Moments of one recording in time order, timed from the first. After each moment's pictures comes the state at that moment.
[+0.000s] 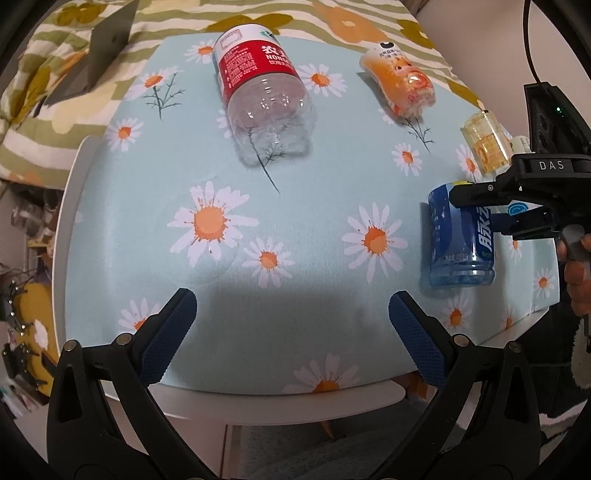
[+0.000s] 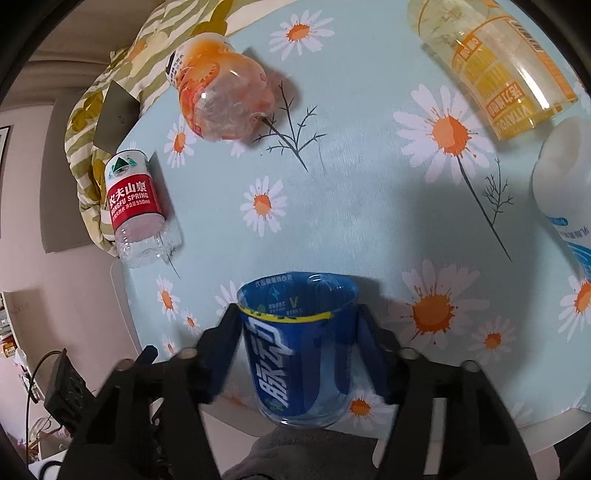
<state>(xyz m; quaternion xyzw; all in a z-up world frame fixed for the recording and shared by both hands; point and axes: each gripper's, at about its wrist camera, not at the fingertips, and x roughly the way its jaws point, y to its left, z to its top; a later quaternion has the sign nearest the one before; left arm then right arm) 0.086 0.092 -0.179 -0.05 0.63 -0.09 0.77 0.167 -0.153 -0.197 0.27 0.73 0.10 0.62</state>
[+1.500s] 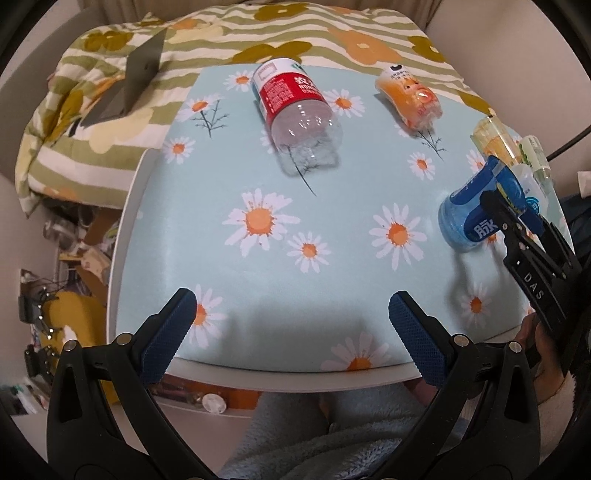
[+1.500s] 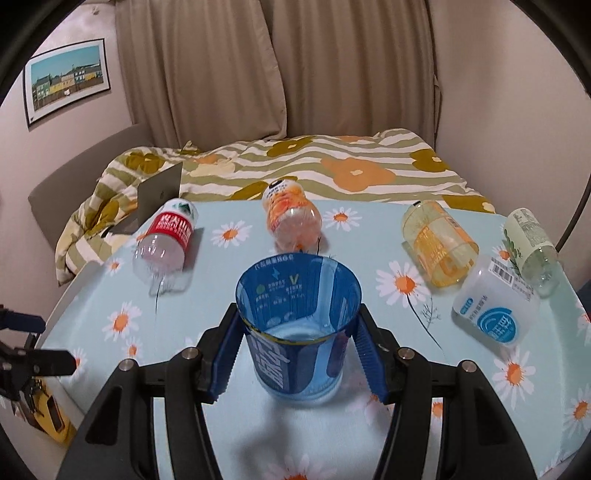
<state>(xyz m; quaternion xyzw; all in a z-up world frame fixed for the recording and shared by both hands) 0.052 0.104 -0.152 0.00 0.58 -0.04 0.81 0.051 -0.111 -0.152 0.03 0.37 0.06 0.93</state>
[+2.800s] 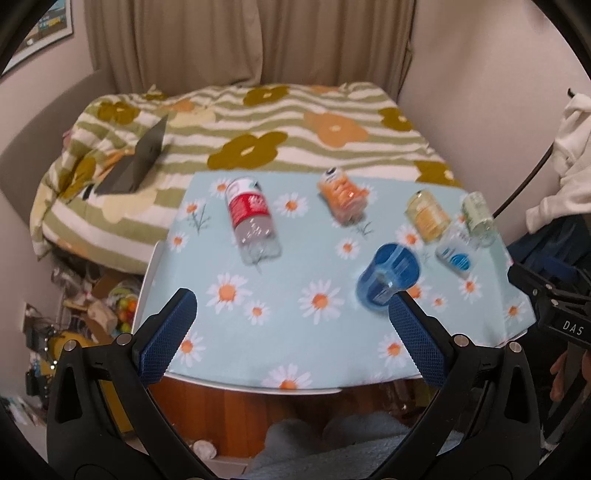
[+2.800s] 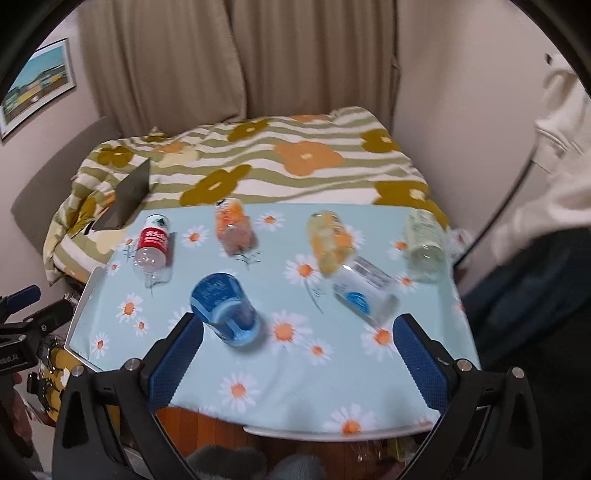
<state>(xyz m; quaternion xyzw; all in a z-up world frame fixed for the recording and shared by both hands) 0.010 0.047 -0.028 0.00 0.44 -0.05 0.89 0.000 -0.186 -0.028 0.04 0.45 -0.01 0.89</state>
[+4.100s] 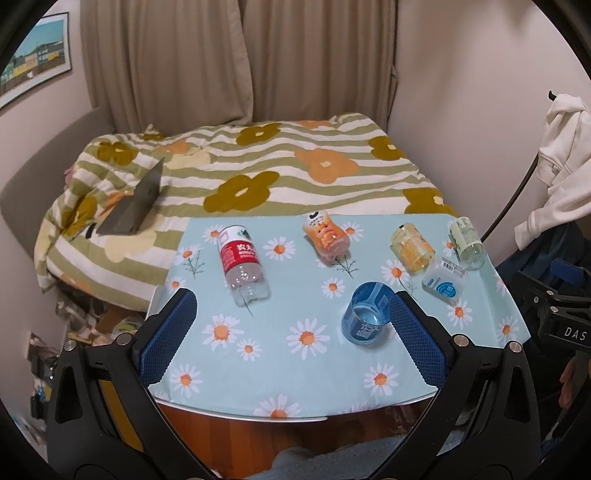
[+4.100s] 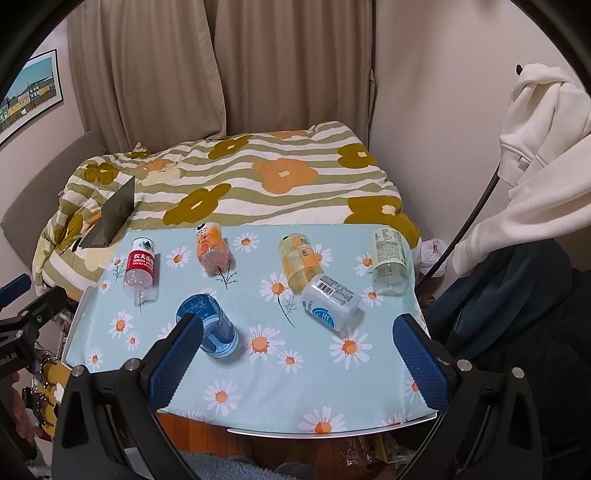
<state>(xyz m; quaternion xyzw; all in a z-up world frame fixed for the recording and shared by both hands) 0.006 0.020 0.001 0.02 0.39 -0.06 0.92 -0.011 -0.203 0.004 0.03 0.43 -0.04 0.90</state>
